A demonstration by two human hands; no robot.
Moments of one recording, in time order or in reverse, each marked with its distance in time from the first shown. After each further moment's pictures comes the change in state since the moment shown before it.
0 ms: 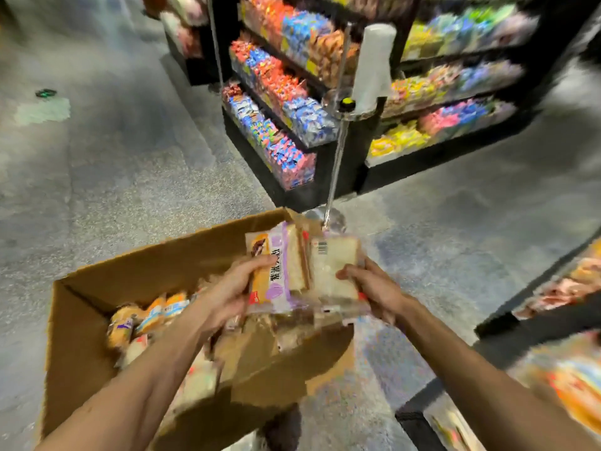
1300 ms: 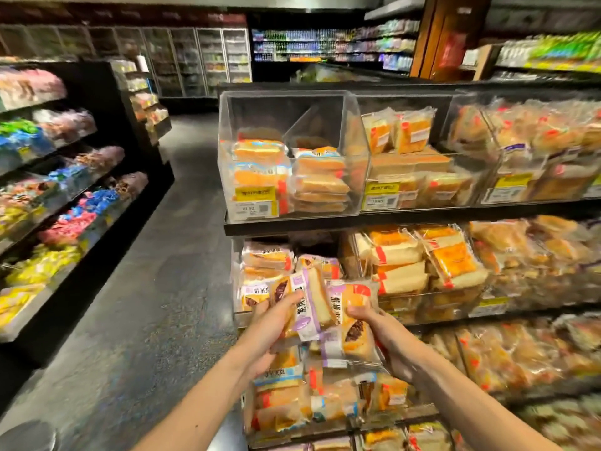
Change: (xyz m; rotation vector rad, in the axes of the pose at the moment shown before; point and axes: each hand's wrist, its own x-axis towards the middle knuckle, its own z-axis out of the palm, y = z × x) left_hand 0.023 -0.221 0.715 0.630 -0.790 -0.210; right_hand -0.430 0.082 -0.471 0.791 0.968 -0.357
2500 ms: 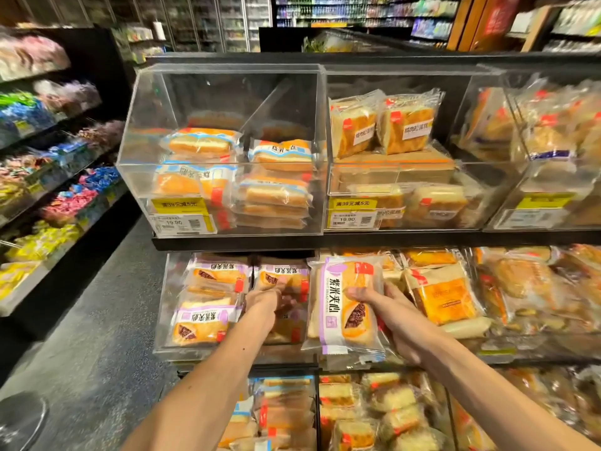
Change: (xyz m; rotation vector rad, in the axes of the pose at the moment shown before) left_hand 0.198 0.013 0.111 -0.150 0.412 -0.121; right_hand 0.089 -0.120 -0.108 -0.087 -0.011 -0.032
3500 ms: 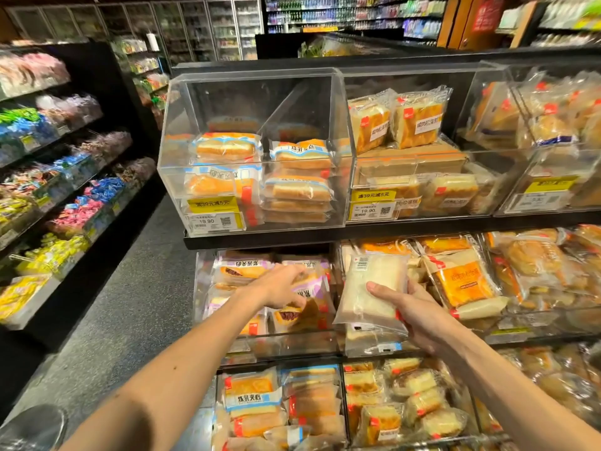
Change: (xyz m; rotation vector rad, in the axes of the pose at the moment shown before) left_hand -0.012 0.052 -0.051 1.572 -0.406 0.672; right_hand -0.002 0.026 0.014 -0.020 0.136 -0.007
